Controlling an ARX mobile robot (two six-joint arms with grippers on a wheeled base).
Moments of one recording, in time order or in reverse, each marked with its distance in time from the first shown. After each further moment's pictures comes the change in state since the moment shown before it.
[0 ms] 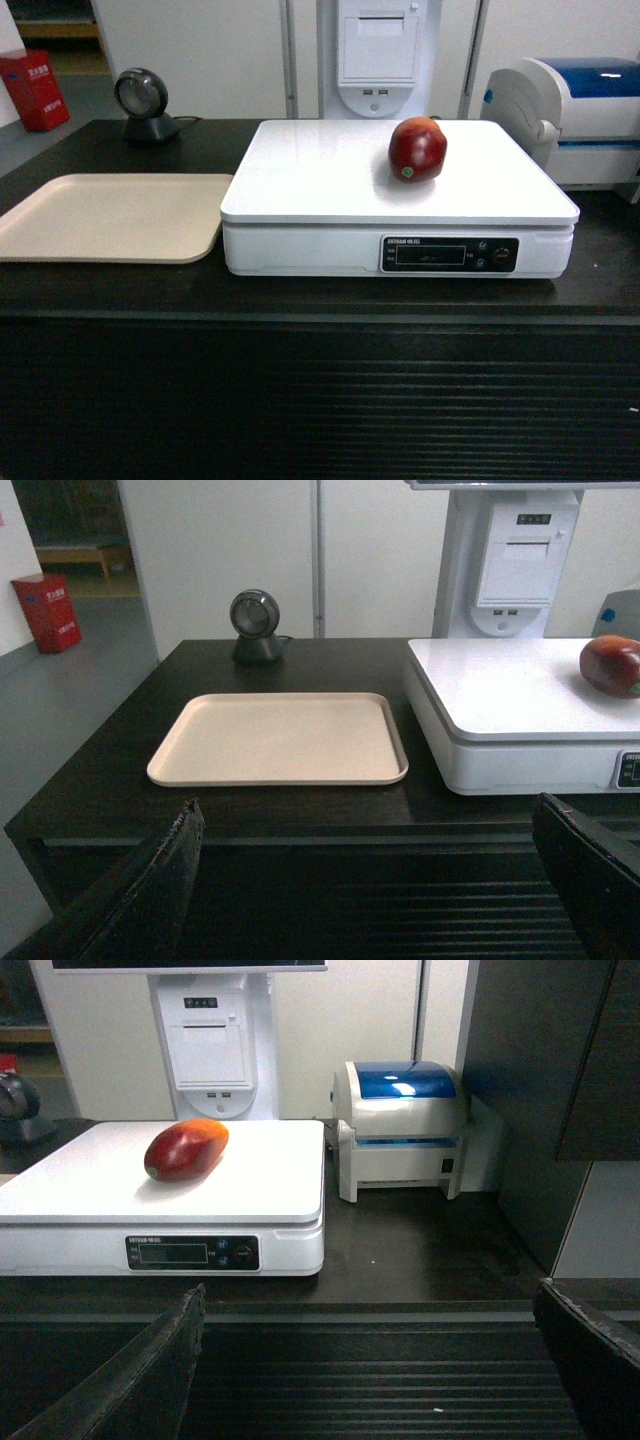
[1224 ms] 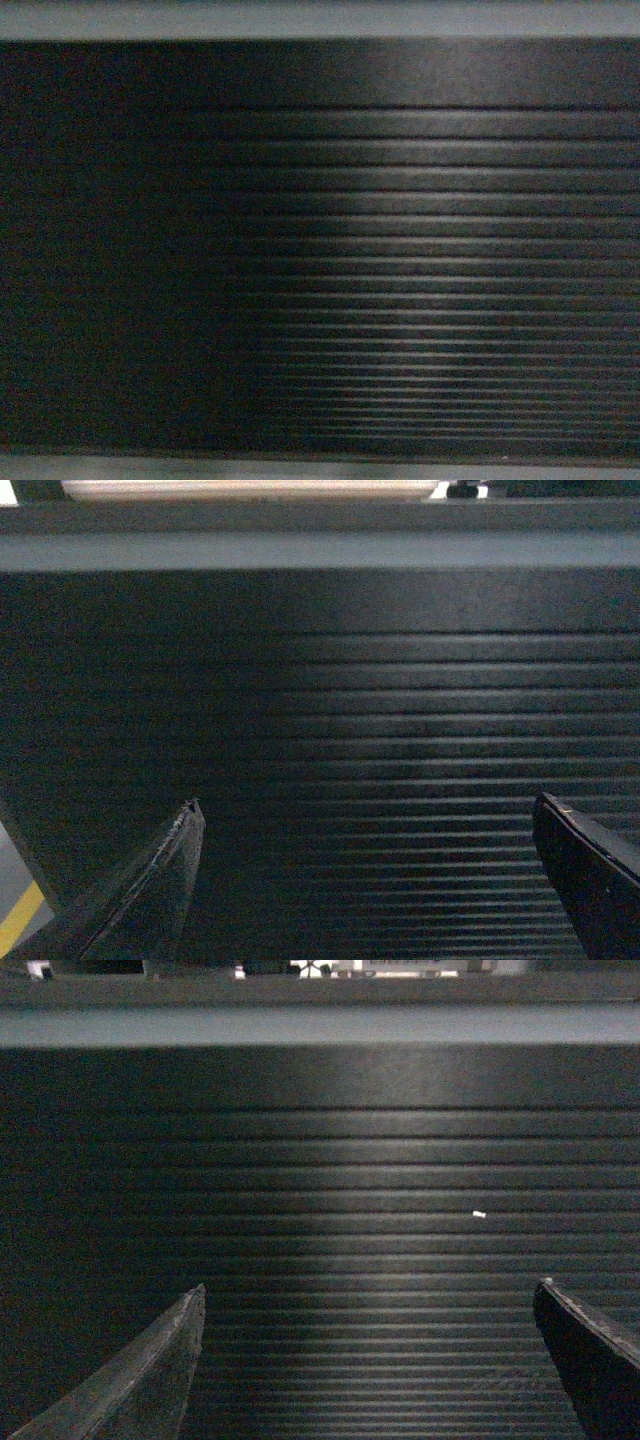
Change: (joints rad) left arm 0.000 0.000 0.000 0.000 0.000 0.003; right arm 0.000 0.000 0.000 0.000 0.000 0.000
